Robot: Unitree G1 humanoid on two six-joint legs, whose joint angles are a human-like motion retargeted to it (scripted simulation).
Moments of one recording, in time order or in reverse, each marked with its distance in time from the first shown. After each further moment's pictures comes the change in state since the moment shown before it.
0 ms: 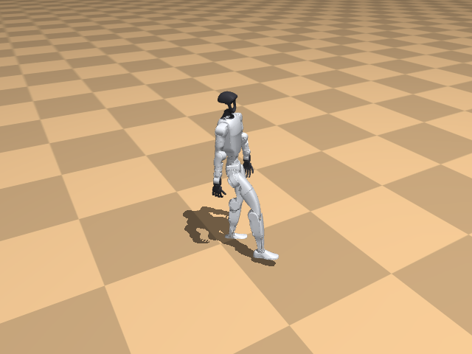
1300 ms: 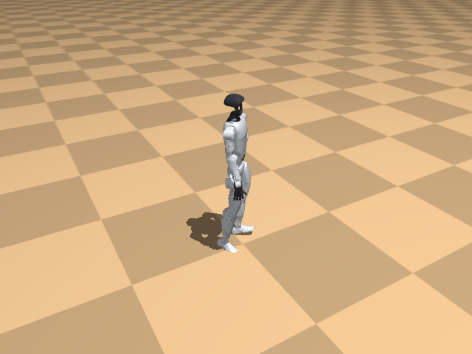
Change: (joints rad) left arm 0.139 -0.040 0.063 0.093 -0.070 0.043 0.006; right arm -0.173 0.038 0.187 -0.206 -0.226 0.118 0.066; waist 0.266 -0.054 -0.170; left_leg -0.149 0.013 0.180 -0.113 0.042 -0.173; right_leg 0.465 0.152 -0.102 -0.297 -0.026 -0.057
